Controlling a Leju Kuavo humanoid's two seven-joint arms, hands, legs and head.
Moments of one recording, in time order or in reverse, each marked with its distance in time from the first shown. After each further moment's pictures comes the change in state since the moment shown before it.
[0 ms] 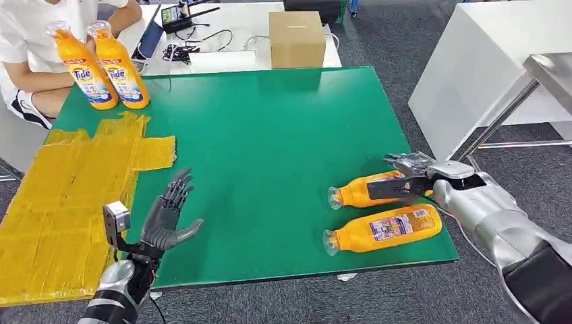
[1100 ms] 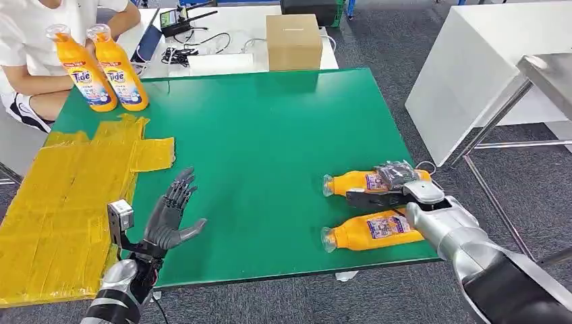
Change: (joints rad) left arm -0.002 -0.010 -0.001 0.003 0.001 0.004 0.017; right arm 0.085 0.178 -0.129 0.173 0.150 -0.237 0.101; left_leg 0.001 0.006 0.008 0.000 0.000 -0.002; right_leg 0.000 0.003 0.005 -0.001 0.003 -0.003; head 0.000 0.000
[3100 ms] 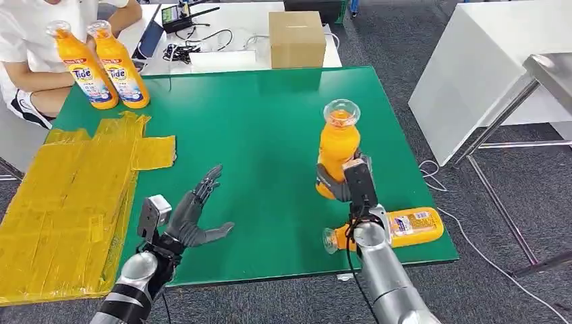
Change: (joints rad) left arm -0.013 -0.014 -0.174 -0.101 -0.137 0.126 0.052; right arm 0.428 0.444 -0.736 -0.645 -0.563 -0.188 -0.344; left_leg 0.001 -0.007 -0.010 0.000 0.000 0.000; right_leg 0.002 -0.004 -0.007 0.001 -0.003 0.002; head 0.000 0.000
